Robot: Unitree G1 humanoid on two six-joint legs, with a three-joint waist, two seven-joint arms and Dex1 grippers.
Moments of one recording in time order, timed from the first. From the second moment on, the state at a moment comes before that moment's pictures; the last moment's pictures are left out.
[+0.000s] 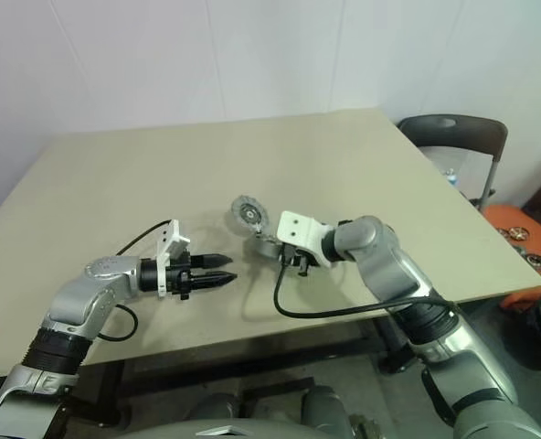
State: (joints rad) left arm -0.28 0.54 -0.11 0.02 -0.45 0.52 -1.11; right arm -0.58 -0.53 0.44 -0.14 -0.09 0.67 1.03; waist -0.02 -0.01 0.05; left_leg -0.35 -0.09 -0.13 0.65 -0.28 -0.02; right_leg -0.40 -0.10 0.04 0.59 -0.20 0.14
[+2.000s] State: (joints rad) left arm -0.32 0.54 -0.15 0.02 -0.42 0.53 -1.09; right arm -0.63 -0.58 0.55 -0.08 -0.04 0.68 1.03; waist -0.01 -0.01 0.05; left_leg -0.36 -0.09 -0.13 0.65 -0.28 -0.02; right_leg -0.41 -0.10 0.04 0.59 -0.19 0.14
